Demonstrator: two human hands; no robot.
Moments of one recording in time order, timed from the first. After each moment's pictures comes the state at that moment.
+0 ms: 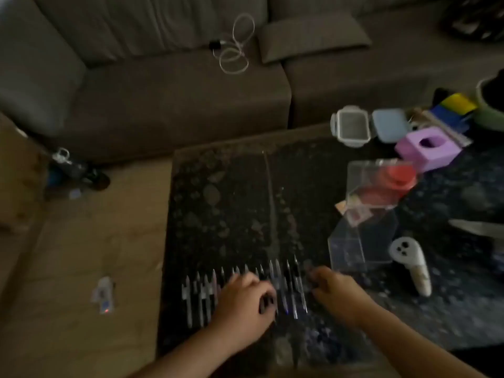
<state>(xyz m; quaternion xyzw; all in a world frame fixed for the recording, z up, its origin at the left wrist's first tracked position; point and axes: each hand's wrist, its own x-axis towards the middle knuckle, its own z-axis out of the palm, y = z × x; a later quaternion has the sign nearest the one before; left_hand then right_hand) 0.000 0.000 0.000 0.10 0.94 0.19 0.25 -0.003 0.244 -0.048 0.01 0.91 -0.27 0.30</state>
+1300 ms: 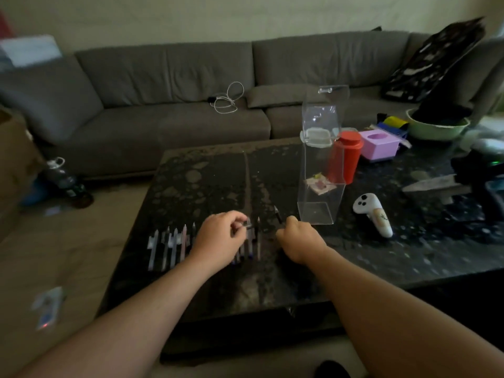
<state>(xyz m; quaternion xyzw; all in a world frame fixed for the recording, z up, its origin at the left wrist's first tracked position) 0.052 0.013 -0.109 0.09 0.95 0.29 -0.07 0.043 0.221 -0.124 0.04 0.96 -0.24 0.14</state>
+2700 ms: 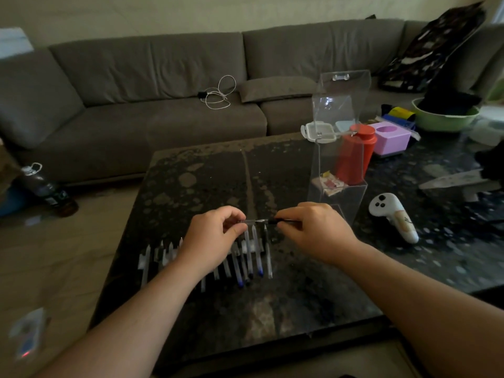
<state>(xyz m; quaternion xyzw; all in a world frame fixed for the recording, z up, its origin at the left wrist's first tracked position) 0.007 -0.006 -0.103 0.09 0.93 0.35 -0.05 0.025 0.231 -0.106 -0.13 0.96 -0.23 -0.12</state>
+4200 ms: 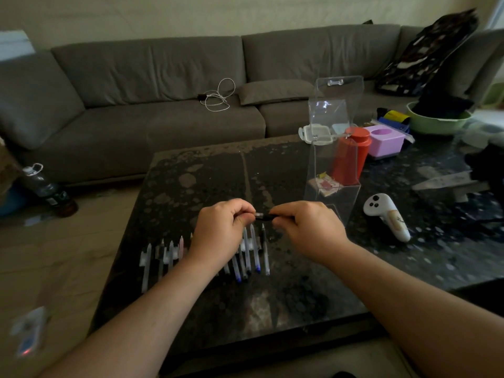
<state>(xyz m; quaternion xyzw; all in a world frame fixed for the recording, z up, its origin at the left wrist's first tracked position) 0.020 0.012 -0.091 0.16 0.91 0.34 -0.17 0.046 0.213 -0.081 -0.08 0.96 -0.25 -0.09</state>
